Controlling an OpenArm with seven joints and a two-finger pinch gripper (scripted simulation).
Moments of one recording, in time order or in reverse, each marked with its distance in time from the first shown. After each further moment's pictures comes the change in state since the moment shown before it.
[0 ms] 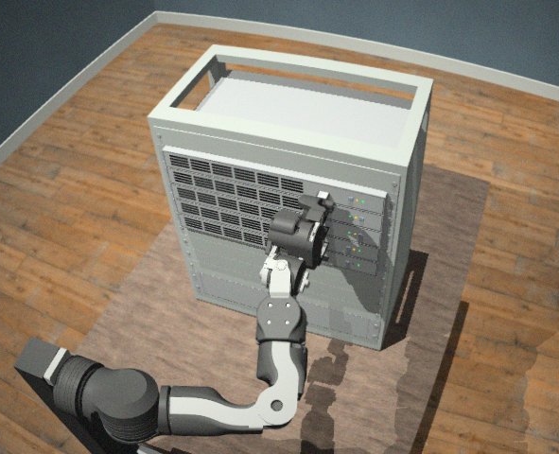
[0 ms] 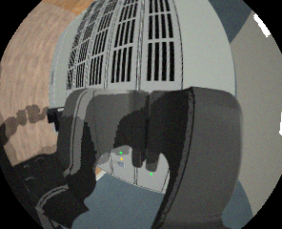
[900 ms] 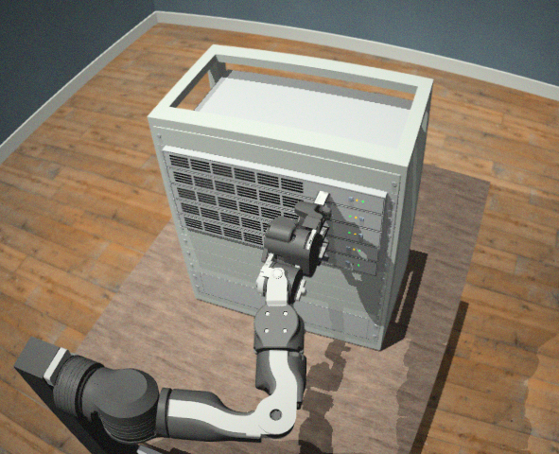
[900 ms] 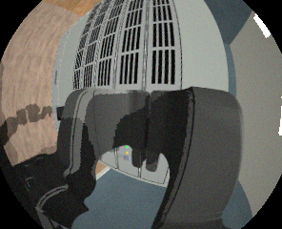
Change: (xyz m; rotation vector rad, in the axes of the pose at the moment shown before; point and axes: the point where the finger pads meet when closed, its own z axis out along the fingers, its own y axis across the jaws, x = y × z) arm 0.000 0.000 -0.017 0.000 0.002 -0.004
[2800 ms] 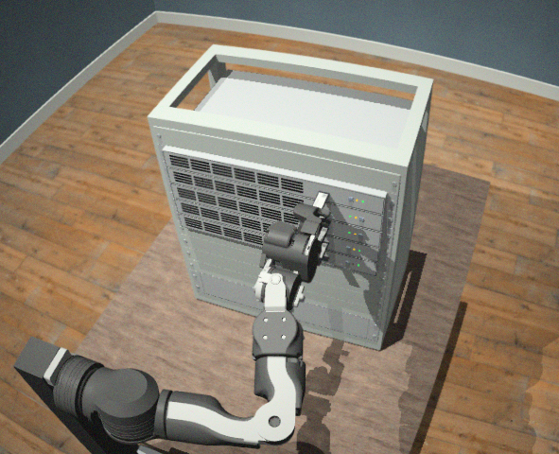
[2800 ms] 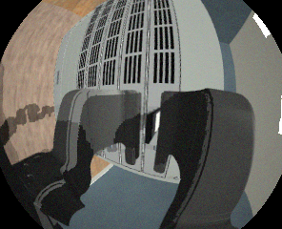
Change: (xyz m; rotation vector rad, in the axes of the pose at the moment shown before) arm -0.002 0.000 -0.012 -0.001 -0.005 0.003
